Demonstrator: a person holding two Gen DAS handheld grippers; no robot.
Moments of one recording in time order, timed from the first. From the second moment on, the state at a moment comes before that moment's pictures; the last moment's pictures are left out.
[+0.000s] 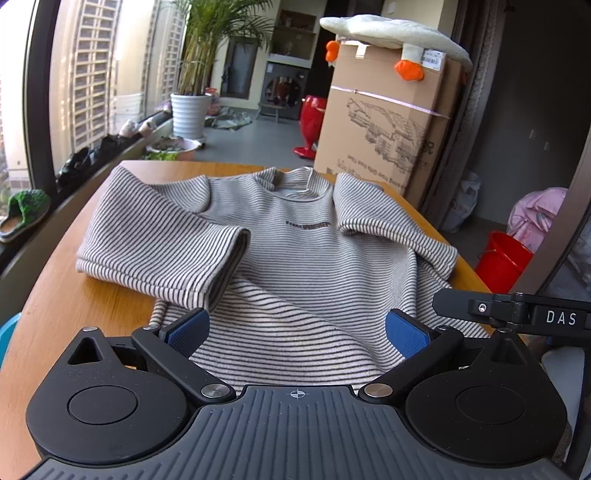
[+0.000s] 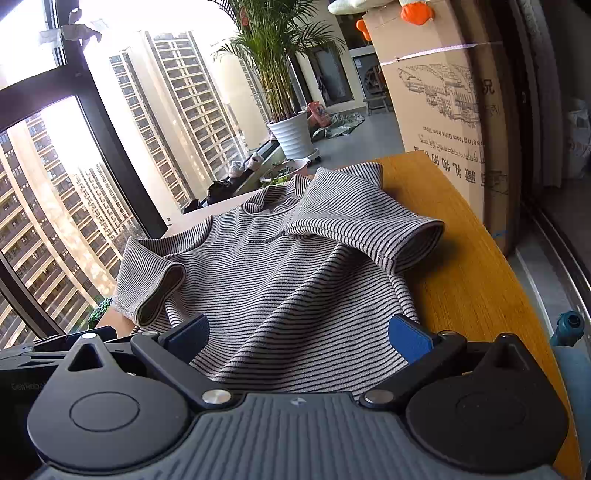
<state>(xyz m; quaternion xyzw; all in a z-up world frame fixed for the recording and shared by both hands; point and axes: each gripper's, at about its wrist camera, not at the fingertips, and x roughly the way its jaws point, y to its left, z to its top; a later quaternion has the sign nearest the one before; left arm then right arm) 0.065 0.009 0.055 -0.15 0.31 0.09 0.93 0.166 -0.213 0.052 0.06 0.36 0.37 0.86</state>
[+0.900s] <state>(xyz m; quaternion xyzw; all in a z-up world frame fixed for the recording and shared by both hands) 0.016 -0.012 0.028 -0.15 0.31 0.06 0.93 0.134 -0.244 0.029 0.01 0.35 0.42 0.84</state>
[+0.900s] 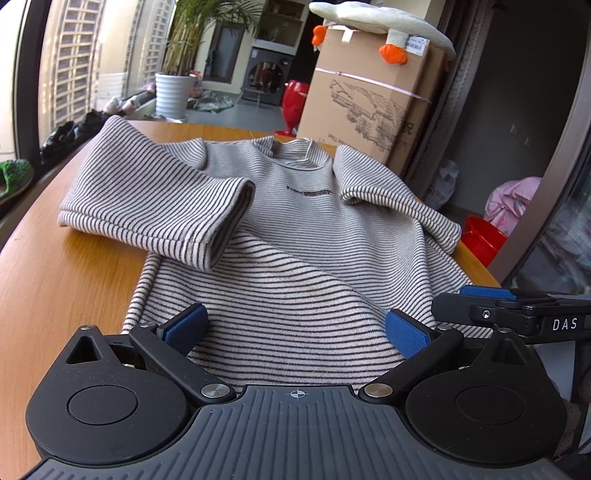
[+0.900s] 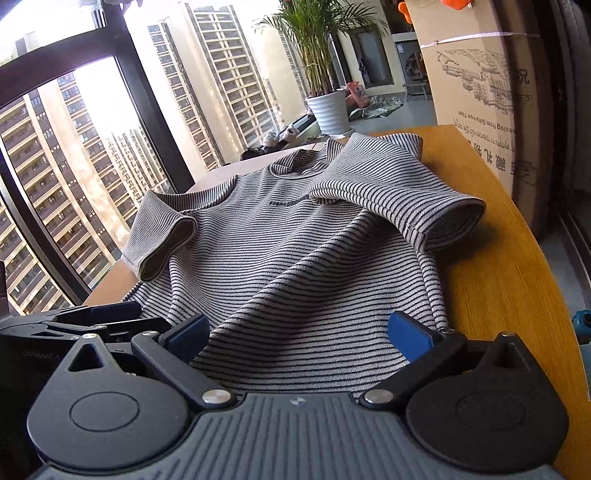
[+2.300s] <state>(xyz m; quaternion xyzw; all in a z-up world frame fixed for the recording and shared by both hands) 0.062 -0.005 0.064 -0.11 0.27 0.01 0.96 0.223 -0.310 0.023 0.24 0.38 0.35 0.82</state>
